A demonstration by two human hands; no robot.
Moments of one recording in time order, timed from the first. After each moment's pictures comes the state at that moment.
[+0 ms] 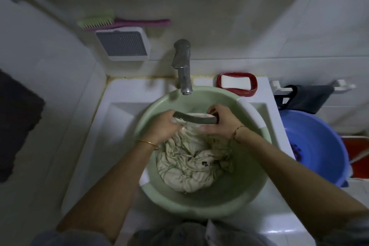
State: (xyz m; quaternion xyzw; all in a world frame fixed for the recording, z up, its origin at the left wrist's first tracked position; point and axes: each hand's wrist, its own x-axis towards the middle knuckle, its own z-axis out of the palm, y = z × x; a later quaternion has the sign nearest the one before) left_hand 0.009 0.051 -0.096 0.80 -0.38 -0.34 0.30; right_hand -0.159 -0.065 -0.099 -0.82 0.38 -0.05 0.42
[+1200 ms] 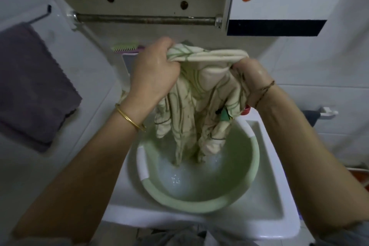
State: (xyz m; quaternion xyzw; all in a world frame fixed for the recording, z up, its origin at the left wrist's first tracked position) left_hand -0.037 0.081 0.130 0.77 -0.46 0.08 0.43; right_hand -0.175 -0.041 0.110 -0.56 0.31 -0.30 0.71
